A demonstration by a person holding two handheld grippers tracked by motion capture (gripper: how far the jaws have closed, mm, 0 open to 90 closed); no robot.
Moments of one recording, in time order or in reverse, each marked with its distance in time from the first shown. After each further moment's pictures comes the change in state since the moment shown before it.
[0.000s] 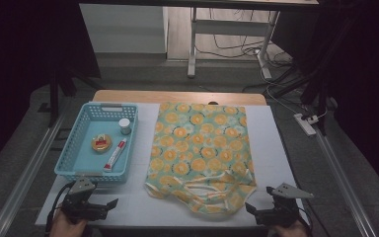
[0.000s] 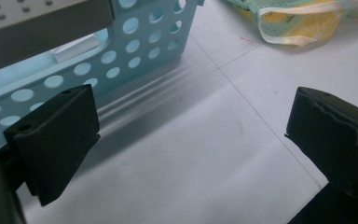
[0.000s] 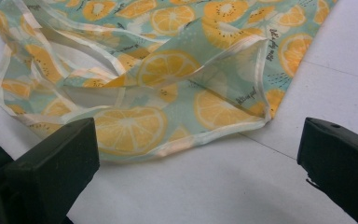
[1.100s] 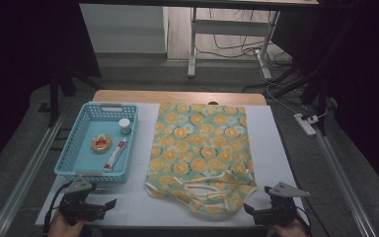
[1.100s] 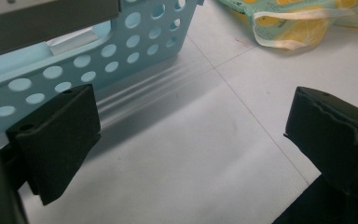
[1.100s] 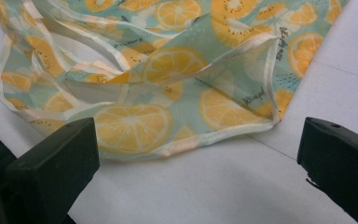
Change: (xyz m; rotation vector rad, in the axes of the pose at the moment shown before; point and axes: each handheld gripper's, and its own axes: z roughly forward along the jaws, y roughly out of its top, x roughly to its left) left arm 0.004 -0.003 -0.003 -0.014 -0.040 -0.027; right arm 0.003 0.003 0.004 0.028 0.005 -0.028
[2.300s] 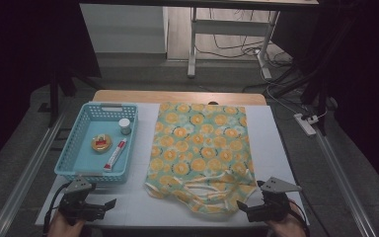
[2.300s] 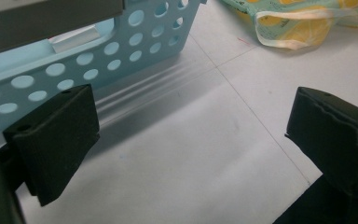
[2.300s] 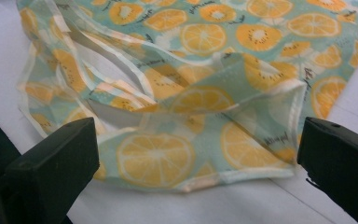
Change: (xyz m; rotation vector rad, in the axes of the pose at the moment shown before) left arm 0.001 0.000 0.000 0.006 0.004 -0.009; right arm 0.015 0.024 0.006 -0.004 0.033 -0.097
